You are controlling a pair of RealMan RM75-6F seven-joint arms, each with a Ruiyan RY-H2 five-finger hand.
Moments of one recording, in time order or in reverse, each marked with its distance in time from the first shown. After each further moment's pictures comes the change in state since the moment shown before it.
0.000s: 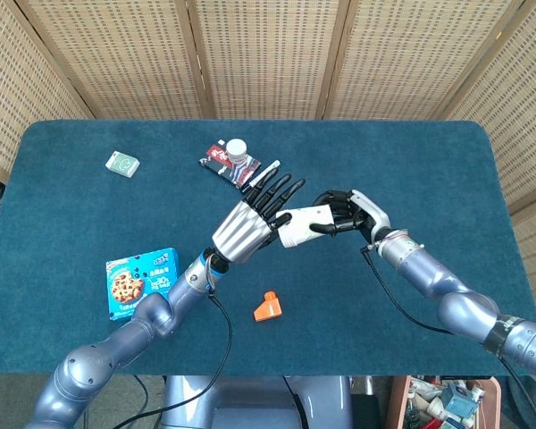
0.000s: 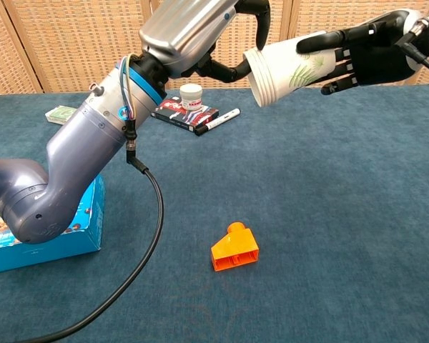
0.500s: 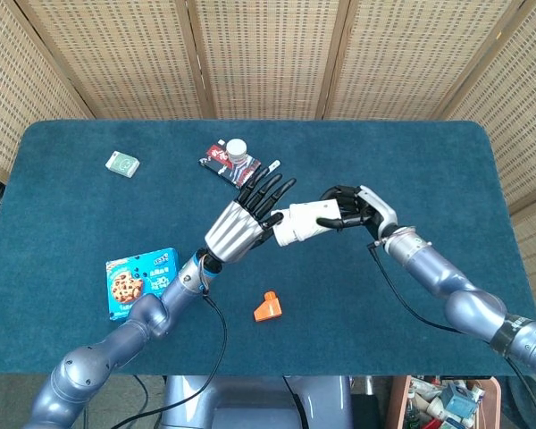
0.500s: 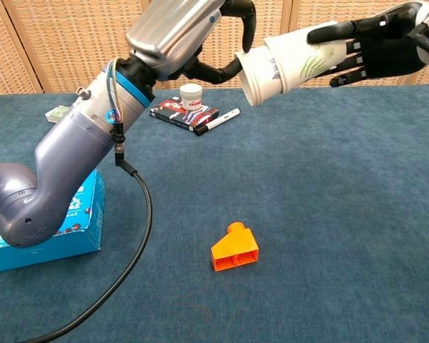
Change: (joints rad) left arm 0.031 0.004 0.018 0.016 -0.006 0.028 -0.019; right arm -0.034 0.010 0.042 0.018 -0.002 -0.020 0.015
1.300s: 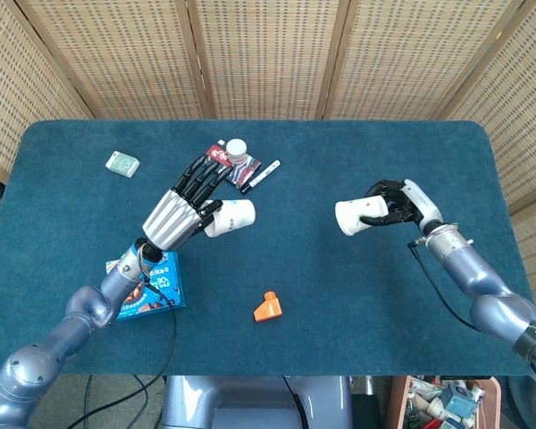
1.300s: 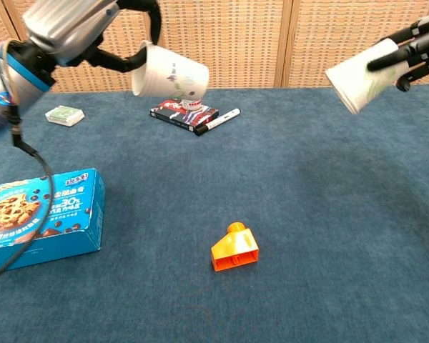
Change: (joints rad) left arm 0.166 0.244 0.114 -0.021 0.041 0.057 -0.072; right arm -0.068 0.027 -0.072 0.107 -0.158 0.113 -0.196
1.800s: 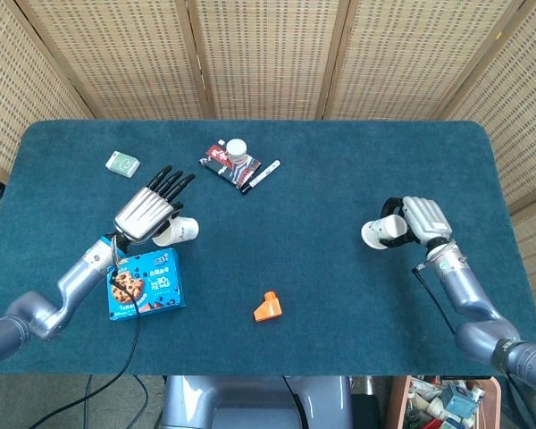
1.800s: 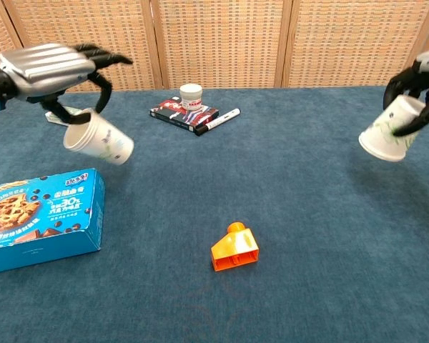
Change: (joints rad) left arm 0.052 0.415 0.080 -0.587 -0.156 -0.583 0.297; right arm 0.013 -0.140 -0.273 0.127 -0.158 0.386 -0.504
